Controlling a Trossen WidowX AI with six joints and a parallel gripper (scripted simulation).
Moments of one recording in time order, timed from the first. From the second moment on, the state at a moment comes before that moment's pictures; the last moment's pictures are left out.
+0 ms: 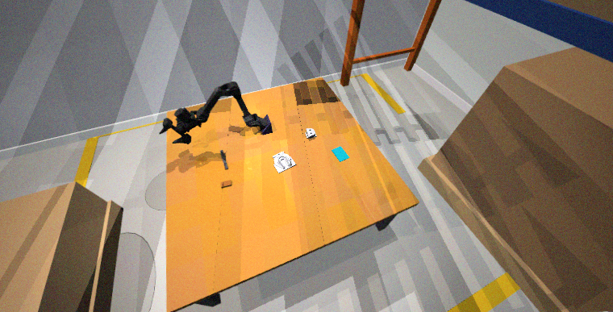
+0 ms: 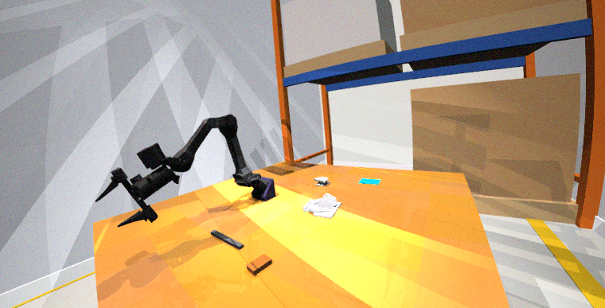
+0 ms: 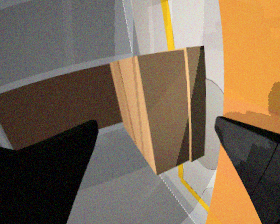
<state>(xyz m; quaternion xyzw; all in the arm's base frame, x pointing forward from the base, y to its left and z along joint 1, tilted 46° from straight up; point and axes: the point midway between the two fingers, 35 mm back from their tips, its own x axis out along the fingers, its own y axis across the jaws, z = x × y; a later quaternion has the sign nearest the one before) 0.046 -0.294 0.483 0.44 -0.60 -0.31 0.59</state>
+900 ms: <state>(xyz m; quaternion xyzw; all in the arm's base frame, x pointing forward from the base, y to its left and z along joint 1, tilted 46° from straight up) 0.166 -0.317 0.431 0.52 -0.42 -0.35 0.65</state>
